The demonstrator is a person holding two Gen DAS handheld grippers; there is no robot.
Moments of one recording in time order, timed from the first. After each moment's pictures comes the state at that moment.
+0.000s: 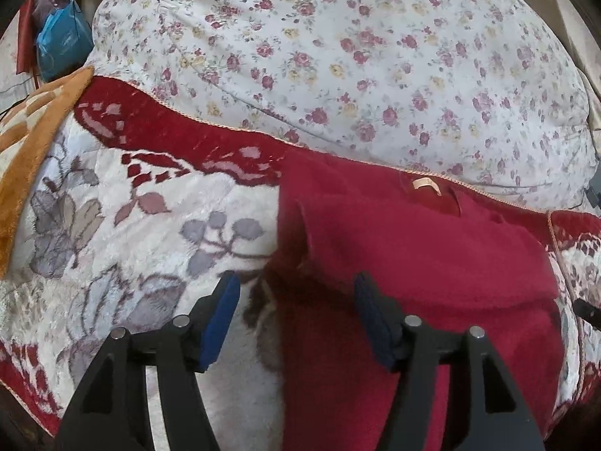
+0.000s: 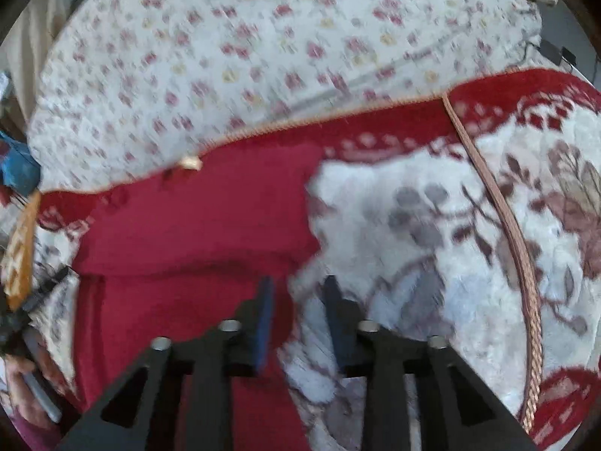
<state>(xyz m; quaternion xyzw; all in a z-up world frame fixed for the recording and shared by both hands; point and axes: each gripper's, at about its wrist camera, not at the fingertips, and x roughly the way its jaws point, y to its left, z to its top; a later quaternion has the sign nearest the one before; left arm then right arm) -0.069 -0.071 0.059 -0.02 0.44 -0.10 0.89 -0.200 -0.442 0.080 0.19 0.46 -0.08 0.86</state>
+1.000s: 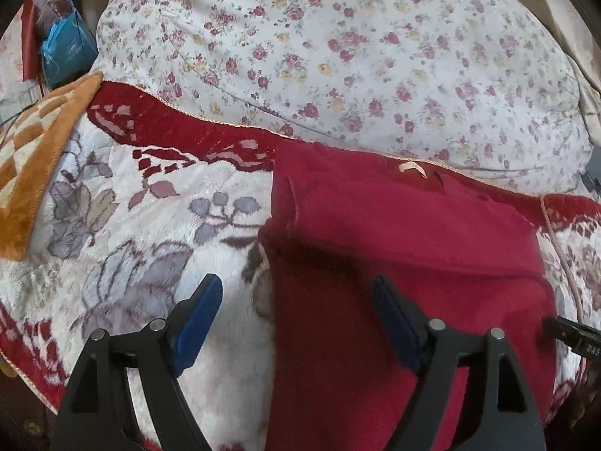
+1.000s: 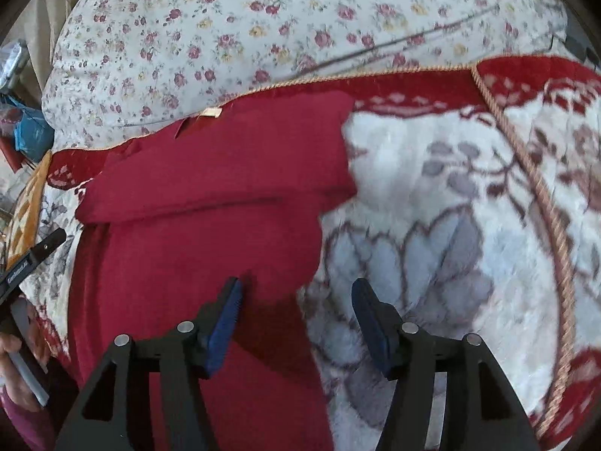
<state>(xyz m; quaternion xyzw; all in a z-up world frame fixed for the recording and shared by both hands) -0.117 -0.071 0.071 0.01 0.44 -0.10 0.89 -0.225 -0.414 0.039 0.18 0.52 -0.03 0.84</state>
